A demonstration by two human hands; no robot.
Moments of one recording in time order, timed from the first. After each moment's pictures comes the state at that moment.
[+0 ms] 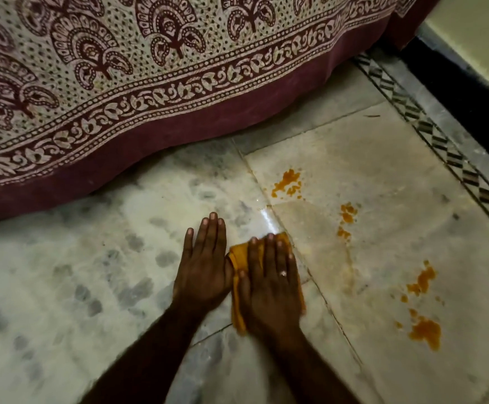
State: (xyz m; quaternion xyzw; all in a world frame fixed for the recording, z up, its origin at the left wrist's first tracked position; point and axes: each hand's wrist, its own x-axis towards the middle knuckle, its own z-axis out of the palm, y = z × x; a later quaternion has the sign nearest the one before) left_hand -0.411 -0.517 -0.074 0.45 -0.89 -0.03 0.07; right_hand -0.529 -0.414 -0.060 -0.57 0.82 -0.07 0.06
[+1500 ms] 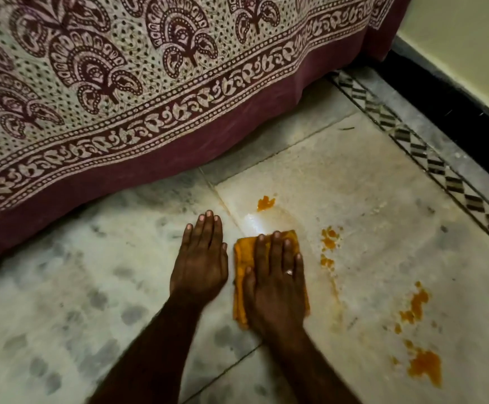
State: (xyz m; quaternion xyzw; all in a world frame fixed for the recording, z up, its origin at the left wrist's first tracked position) left_hand -0.490 -0.590 -0.081 0.42 -0.90 -0.05 0.09; right_hand -0.599 -0.467 -0.065 -0.48 0.87 -0.07 0.04
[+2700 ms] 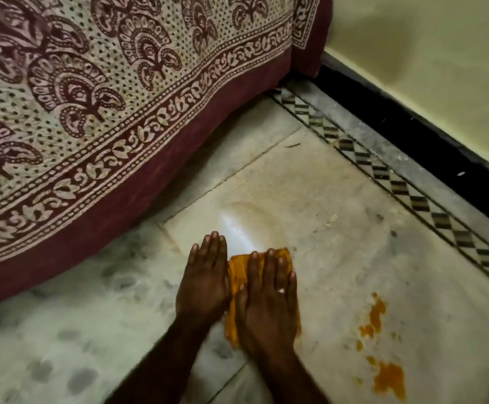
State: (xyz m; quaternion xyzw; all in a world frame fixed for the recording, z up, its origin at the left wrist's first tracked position) left_hand -0.585 -0.576 -0.071 0.35 -0.93 -0.09 0.04; right_hand -0.657 -0.454 -0.064 -0.40 0.91 -0.10 0.02
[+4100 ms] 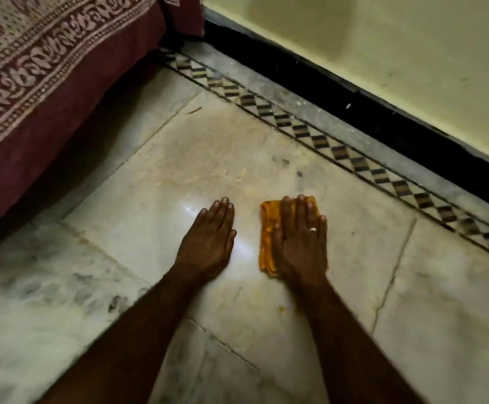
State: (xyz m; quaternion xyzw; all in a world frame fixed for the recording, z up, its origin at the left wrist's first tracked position) left_hand -0.699 -0.499 -0.072 0.13 -0.99 -0.09 0.02; right_hand -0.814 -0.318 -0.060 -0.26 0.96 -0.06 0.06
